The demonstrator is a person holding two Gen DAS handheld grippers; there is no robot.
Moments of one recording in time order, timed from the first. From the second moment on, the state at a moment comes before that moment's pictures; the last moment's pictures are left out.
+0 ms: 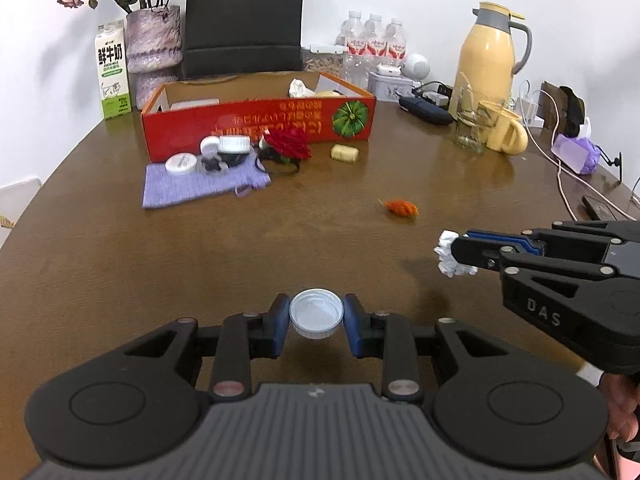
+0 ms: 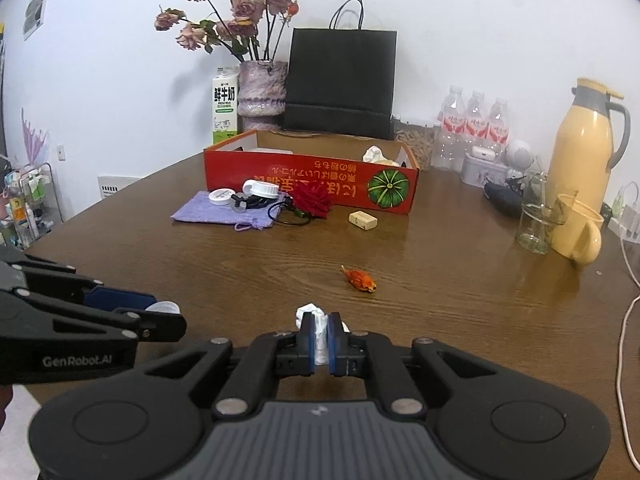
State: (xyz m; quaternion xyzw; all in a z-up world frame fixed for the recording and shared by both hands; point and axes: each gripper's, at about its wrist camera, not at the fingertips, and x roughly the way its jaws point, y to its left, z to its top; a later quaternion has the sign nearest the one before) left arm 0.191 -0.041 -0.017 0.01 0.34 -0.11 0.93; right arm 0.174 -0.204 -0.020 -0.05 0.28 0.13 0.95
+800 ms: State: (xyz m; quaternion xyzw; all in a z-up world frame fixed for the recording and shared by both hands) left arm 0.539 -0.002 0.043 0.00 0.40 -0.13 0.91; right arm 0.489 -0.194 0.082 0.00 0.27 0.20 0.94
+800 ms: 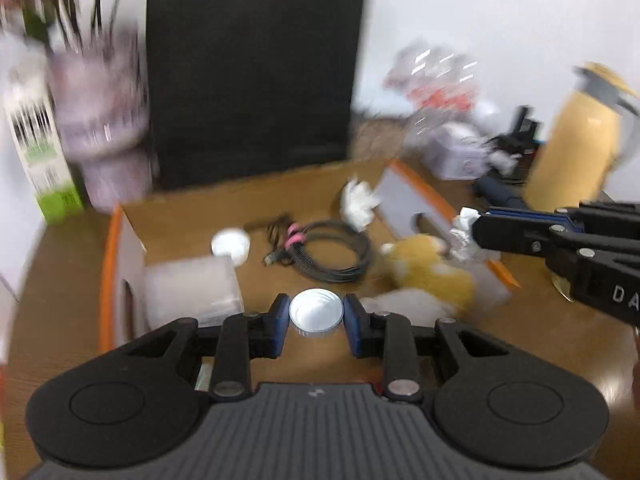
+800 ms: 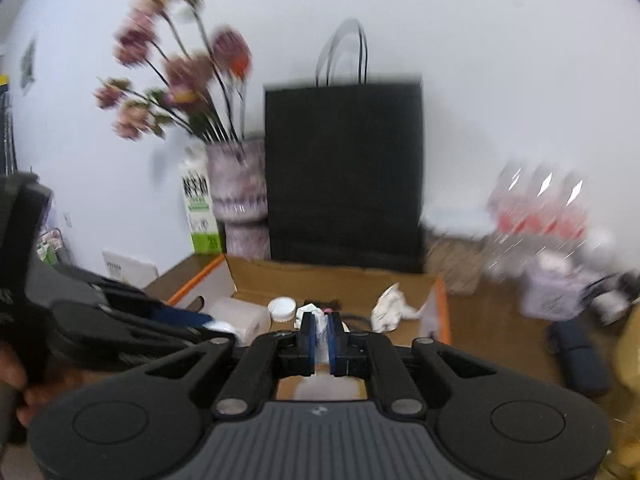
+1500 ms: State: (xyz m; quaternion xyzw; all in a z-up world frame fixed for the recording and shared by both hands) left arm 0.617 -0.007 0.023 0.04 0.45 -0.06 0.89; right arm 0.658 -0.164 0.006 0.04 0.46 0.14 0.87
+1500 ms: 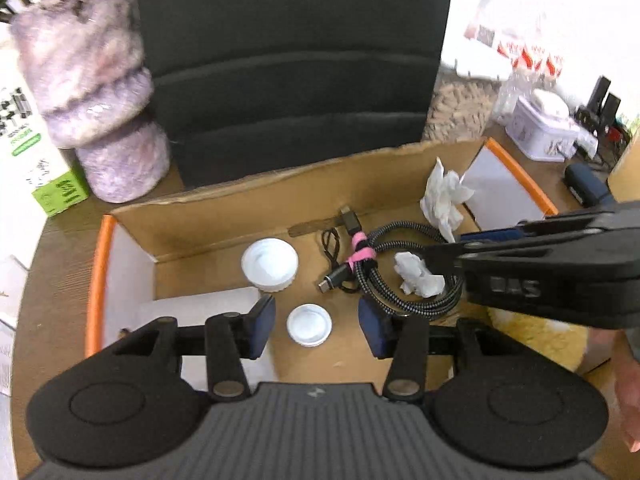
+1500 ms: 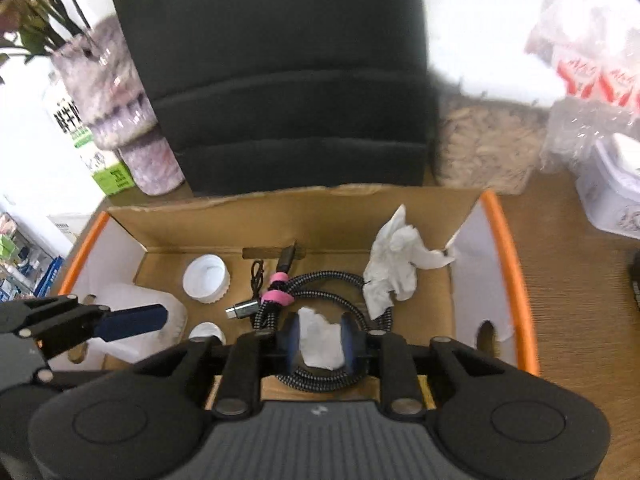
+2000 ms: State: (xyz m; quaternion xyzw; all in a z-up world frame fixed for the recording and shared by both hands) left arm 0.490 0.041 0.076 0.02 0.40 0.01 0.92; right arm 0.550 -0.205 0.079 0.01 0.42 0.12 0.90
